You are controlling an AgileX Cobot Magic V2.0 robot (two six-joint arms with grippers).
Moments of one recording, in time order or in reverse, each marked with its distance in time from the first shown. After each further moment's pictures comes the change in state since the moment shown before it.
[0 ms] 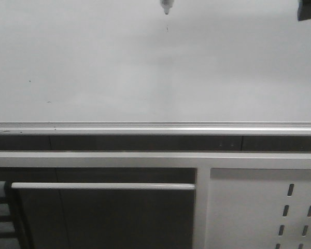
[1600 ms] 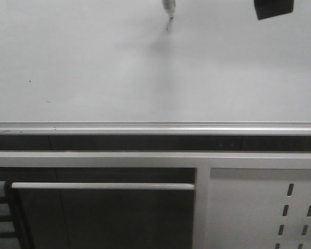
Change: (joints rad) left arm 0.000 0.000 0.002 -0.002 0.000 0.000; right arm 0.008 0.097 -0.071 0.008 -0.077 -0.004
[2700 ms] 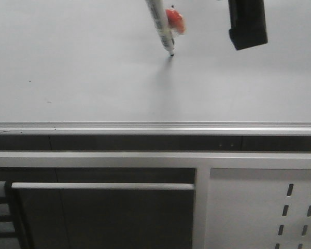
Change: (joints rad) left arm 0.000 0.000 0.000 0.000 0.004 0.000; right arm 0.002 0.081 0.000 0.037 -0.008 0.072
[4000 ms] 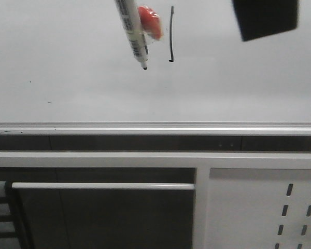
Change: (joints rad) left arm 0.000 0.000 0.000 0.000 0.000 0.000; right arm 0.254 -0.145 0.073 -0.001 -0.156 0.224
